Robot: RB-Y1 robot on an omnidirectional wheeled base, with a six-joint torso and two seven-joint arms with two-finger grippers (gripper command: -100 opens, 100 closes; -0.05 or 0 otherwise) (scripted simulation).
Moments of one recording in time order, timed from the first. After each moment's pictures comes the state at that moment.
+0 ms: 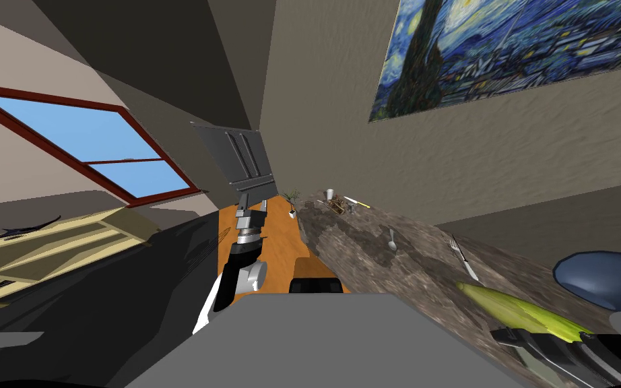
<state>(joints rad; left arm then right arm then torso) 0.46 0.01 -0.06 -2.36 -0.06 -0.36 0.17 0.63 -0.94 -0.66 -1.26 -1.10 1.46 -1.47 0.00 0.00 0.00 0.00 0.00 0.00</state>
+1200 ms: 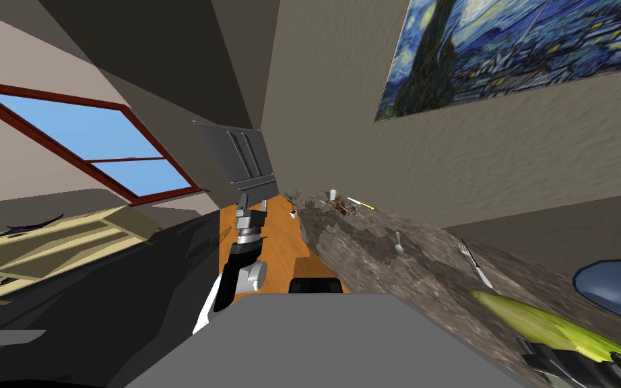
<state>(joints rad) 0.46 0.01 -0.06 -2.36 -0.06 -0.36 0.17 0.58 -0.95 -0.66 -1.08 -1.09 1.41 -1.33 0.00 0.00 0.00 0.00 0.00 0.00</state>
